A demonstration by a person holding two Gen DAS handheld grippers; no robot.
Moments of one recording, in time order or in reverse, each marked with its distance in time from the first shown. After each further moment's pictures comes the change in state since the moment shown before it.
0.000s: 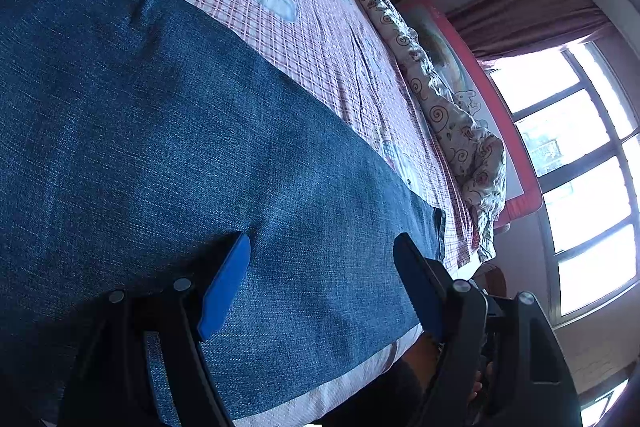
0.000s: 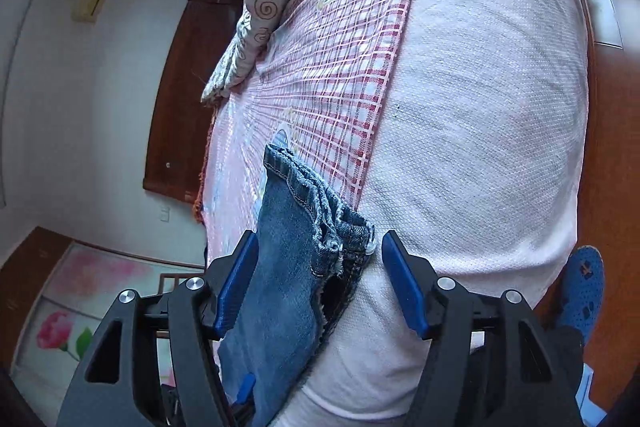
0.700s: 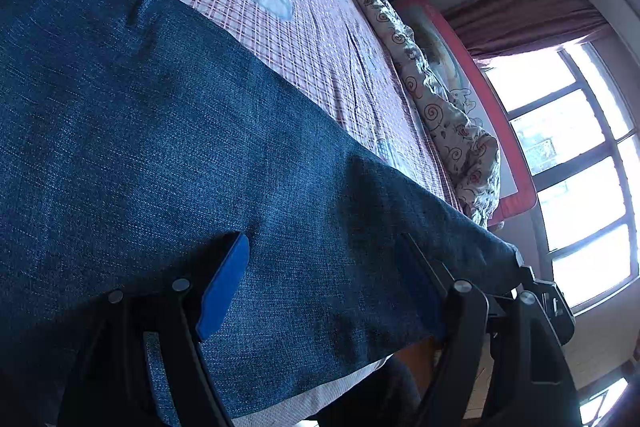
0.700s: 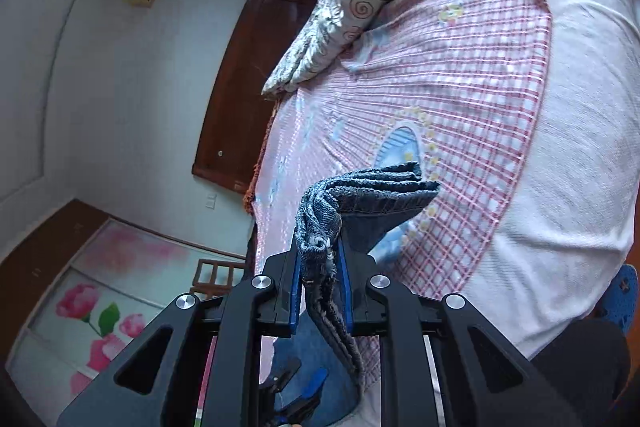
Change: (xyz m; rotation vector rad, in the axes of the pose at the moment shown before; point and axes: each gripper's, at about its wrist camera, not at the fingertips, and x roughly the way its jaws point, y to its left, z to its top) left arm -0.005 0.004 0.008 -0.012 0.025 -0.027; right arm -0.021 0.101 -0.020 -0.137 0.001 0.172
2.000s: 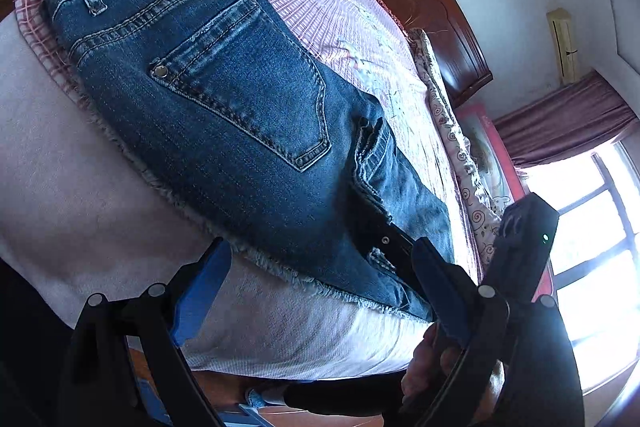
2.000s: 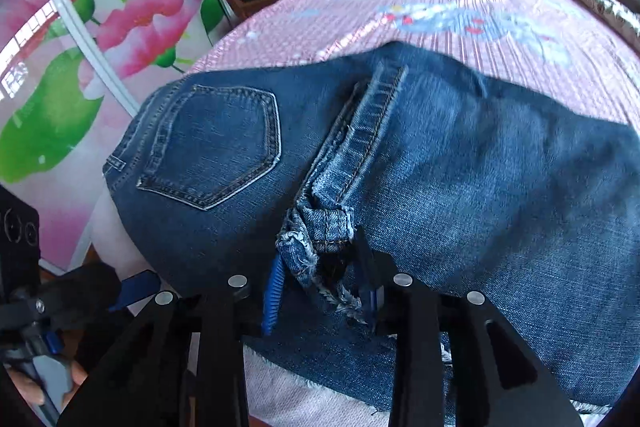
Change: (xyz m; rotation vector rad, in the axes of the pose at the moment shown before) left arm -0.215 0.150 -0.059 -0.200 -0.338 0.167; right arm 0.228 0.144 -0.365 -1.102 0.746 -0.129
